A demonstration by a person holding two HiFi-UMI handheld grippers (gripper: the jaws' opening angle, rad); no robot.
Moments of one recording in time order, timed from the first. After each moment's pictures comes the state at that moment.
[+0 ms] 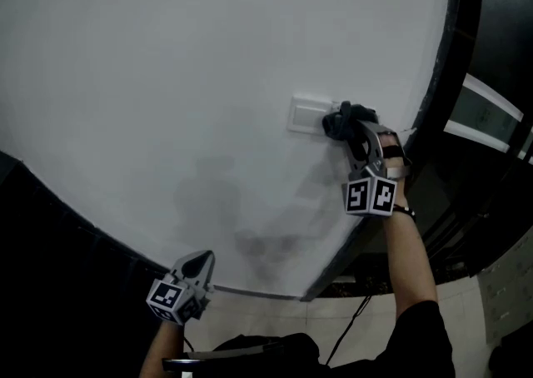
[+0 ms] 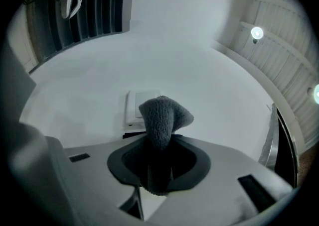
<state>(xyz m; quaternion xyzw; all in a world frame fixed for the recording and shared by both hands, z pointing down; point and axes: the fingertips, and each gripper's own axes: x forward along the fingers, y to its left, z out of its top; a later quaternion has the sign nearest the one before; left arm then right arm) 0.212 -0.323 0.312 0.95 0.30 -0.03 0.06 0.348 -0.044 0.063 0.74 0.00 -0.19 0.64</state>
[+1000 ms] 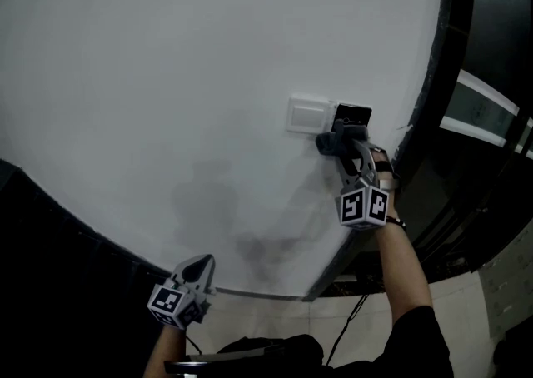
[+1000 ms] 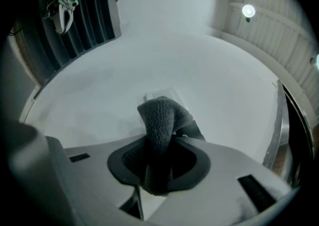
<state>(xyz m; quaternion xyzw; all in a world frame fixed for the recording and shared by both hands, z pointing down) 0.203 -0.329 0.315 0.95 0.30 -0.04 0.06 0.343 -0.045 0.111 0.79 -0.05 -0.14 0.59</state>
